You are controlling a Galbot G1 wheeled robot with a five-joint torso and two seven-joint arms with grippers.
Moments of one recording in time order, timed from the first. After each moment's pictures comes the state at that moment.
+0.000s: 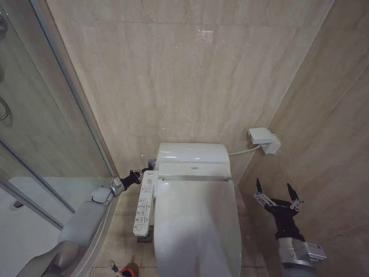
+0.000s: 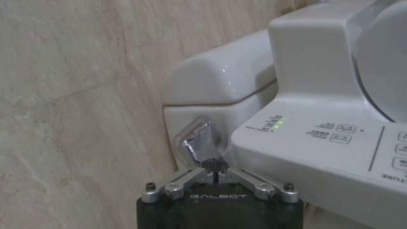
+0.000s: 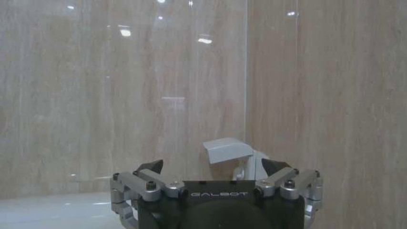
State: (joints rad) left arm 0.46 -1.17 -0.10 -0.70 -0.15 -0.56 0.65; right arm -1.68 1.38 0.69 2.21 0.23 0.17 0.24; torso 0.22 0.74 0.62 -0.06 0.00
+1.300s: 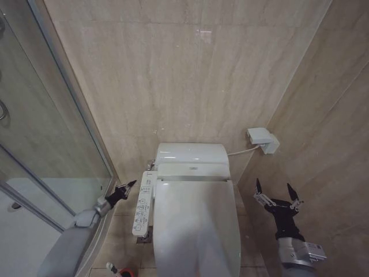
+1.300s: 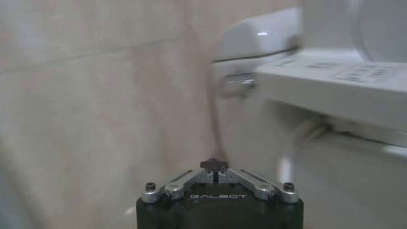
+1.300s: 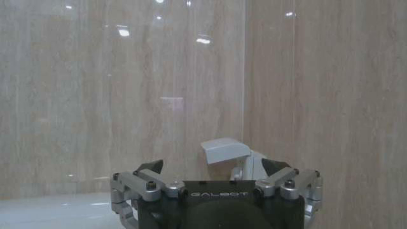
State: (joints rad) left arm 0.75 -1.11 -0.35 -0.87 -0.18 -0.51 0.56; right arm -1.68 1.38 0.69 2.21 0.23 0.17 0.24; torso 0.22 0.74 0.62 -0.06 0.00
